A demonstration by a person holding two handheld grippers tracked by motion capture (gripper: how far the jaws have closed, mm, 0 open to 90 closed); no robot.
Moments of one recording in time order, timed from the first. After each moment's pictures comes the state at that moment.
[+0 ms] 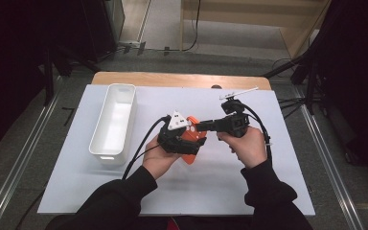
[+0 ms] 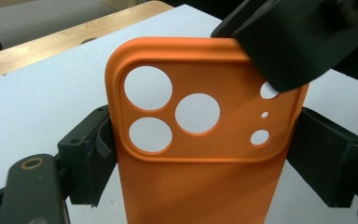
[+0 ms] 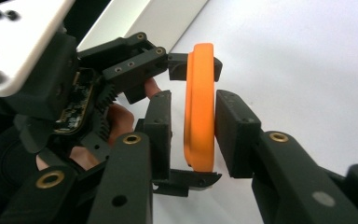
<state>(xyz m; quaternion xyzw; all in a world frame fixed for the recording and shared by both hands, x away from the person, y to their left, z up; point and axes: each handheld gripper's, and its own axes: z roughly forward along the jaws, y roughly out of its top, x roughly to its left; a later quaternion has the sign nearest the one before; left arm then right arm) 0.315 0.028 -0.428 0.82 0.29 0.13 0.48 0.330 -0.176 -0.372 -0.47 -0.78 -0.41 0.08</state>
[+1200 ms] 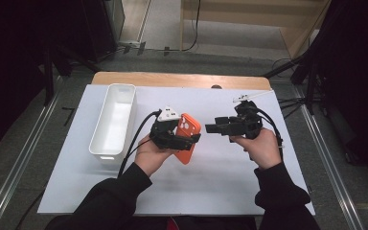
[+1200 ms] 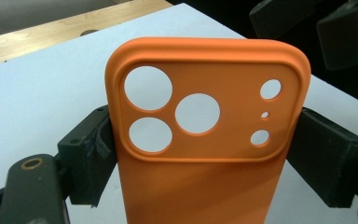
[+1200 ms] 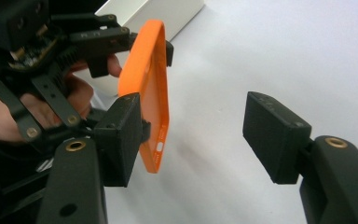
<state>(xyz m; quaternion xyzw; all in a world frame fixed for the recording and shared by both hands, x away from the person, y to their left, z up) 0.321 0.048 -0.410 0.82 0.31 0.09 0.48 0.320 -0.206 -0.373 -0.43 -0.79 -0.44 0.02</state>
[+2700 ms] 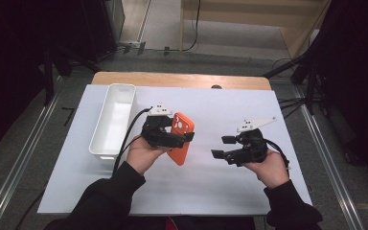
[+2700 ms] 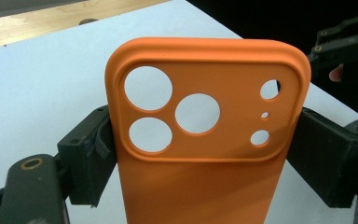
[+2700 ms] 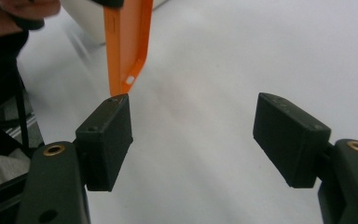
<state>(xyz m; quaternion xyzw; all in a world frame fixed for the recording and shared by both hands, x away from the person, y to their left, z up) 0.325 0.067 -0.401 0.82 0.33 0.05 0.47 0.274 -0.218 -0.417 -0.37 -0.82 -0.42 -0.04</state>
